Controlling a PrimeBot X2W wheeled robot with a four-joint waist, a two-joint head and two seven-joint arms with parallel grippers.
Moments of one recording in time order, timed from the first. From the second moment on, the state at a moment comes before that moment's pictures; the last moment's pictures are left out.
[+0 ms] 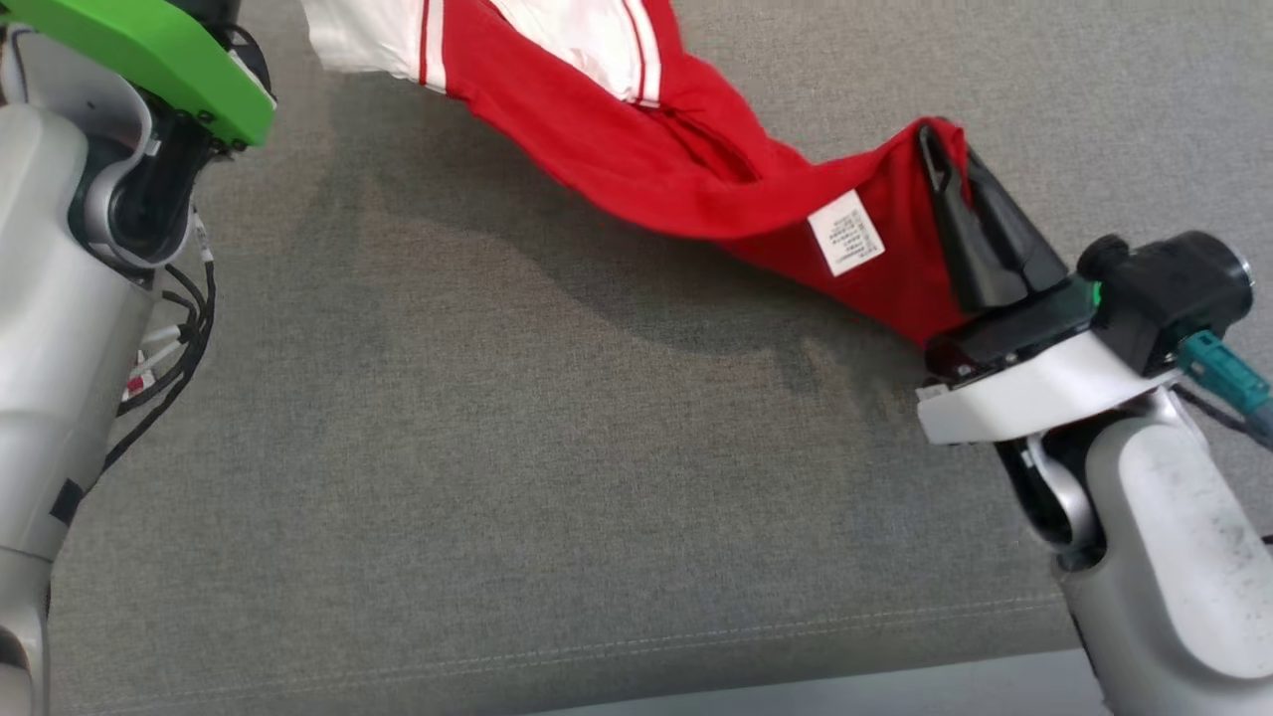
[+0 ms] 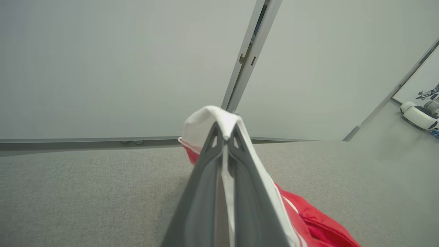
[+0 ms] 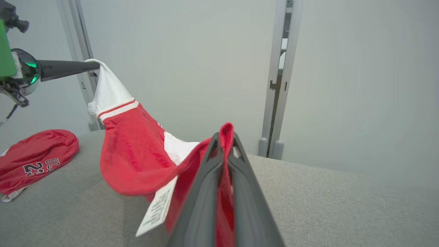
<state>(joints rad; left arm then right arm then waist) -1.14 0.43 -0.70 0.68 -1.11 -0.13 -0.04 -0.39 -0.16 0.22 -0.13 0.17 0.13 -0.07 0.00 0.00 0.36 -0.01</state>
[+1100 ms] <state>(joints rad) -1.40 0.51 -0.64 0.58 -1.14 0.05 0.17 -1.17 -0.37 0.41 0.40 0.36 0.13 -0.01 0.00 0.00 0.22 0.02</state>
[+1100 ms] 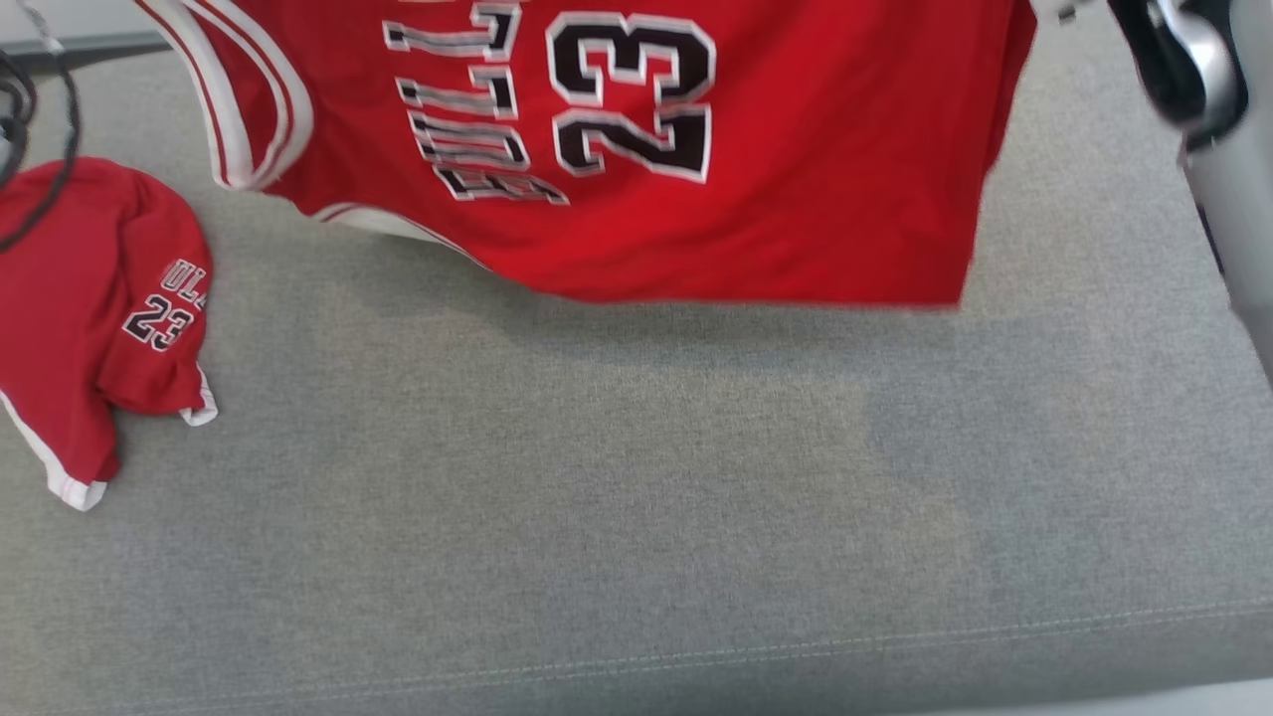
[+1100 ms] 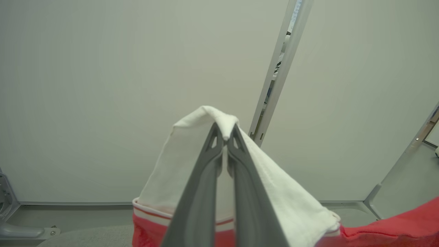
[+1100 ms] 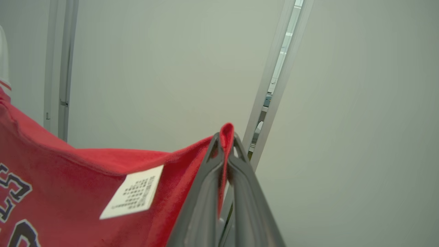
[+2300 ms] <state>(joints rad) -1.37 0.31 -0.39 0.85 -0.97 -0.13 -0.26 -1.51 -0.23 0.20 0.99 -0.02 0.13 -0.26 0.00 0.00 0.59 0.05</state>
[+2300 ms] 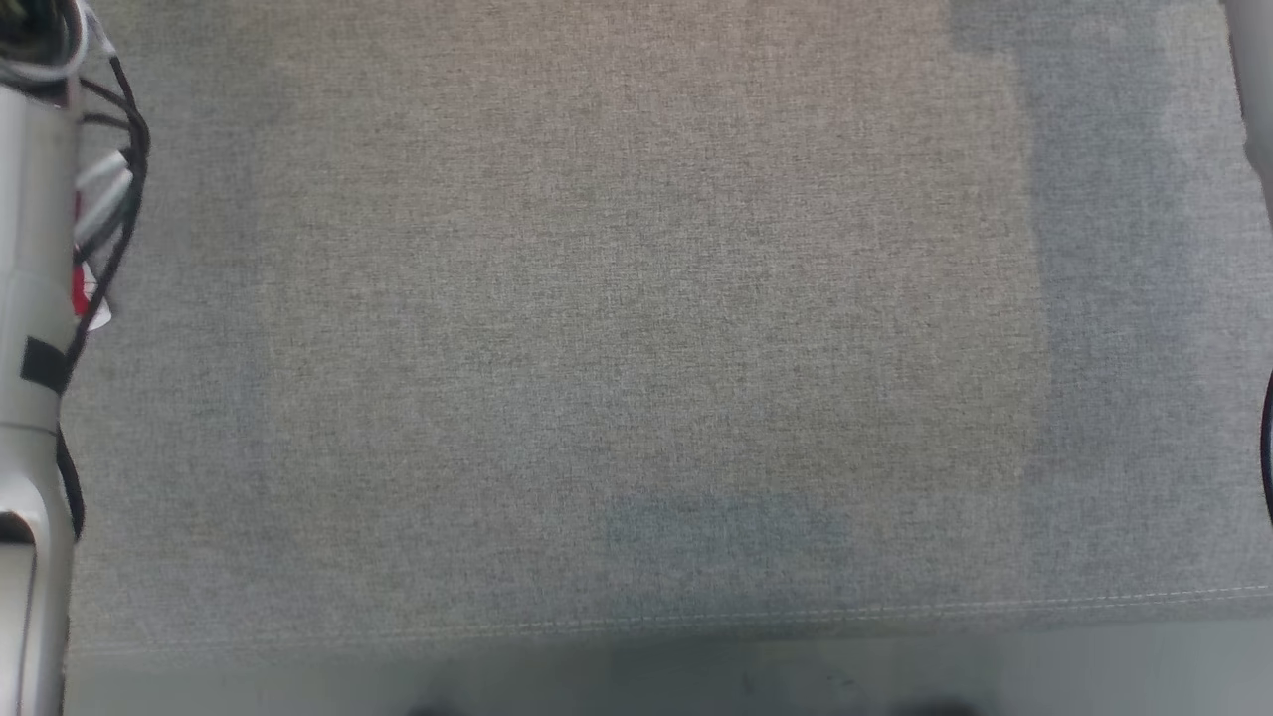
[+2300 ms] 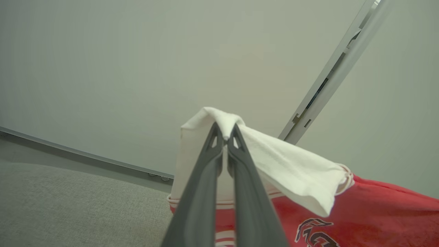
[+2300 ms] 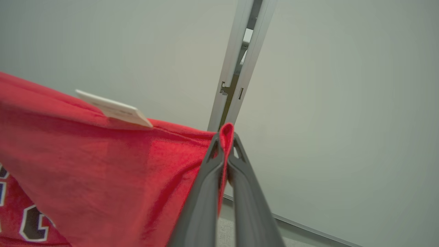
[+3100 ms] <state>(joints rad) -0.41 0.27 -0.23 0.18 -0.93 -0.05 -0.24 -0.70 -0.37 0.38 0.55 0.56 0.13 -0.26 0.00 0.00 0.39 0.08</state>
